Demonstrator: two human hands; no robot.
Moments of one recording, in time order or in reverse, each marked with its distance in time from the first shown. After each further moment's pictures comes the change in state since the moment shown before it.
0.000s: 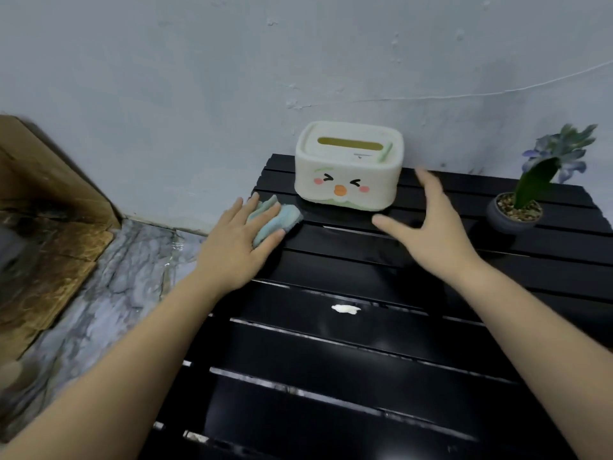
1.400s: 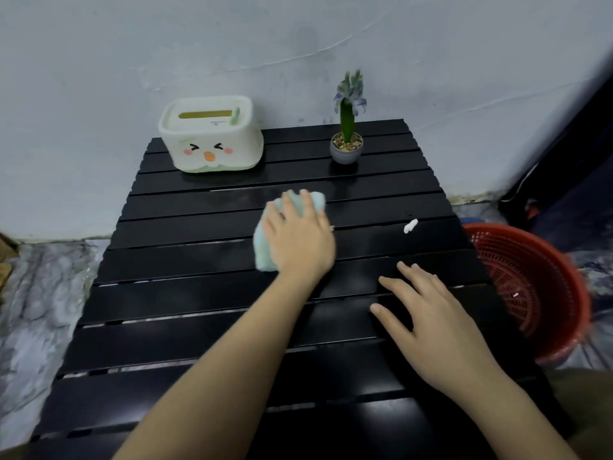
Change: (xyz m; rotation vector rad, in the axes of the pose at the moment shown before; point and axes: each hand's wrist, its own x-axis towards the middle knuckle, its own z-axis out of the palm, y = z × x) left_hand -0.071 0.286 0.090 0.113 -0.087 -0.110; right_hand -0.272 0.054 -0.111 -0.508 -0.084 0.173
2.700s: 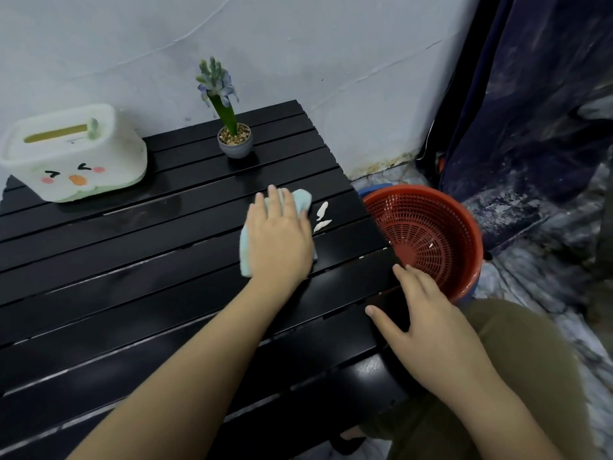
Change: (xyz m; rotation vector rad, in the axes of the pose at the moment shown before) left_hand -0.033 0.084 0.036 0.103 0.043 0.426; right_hand -0.065 0.068 -0.027 0.106 0.036 0.379
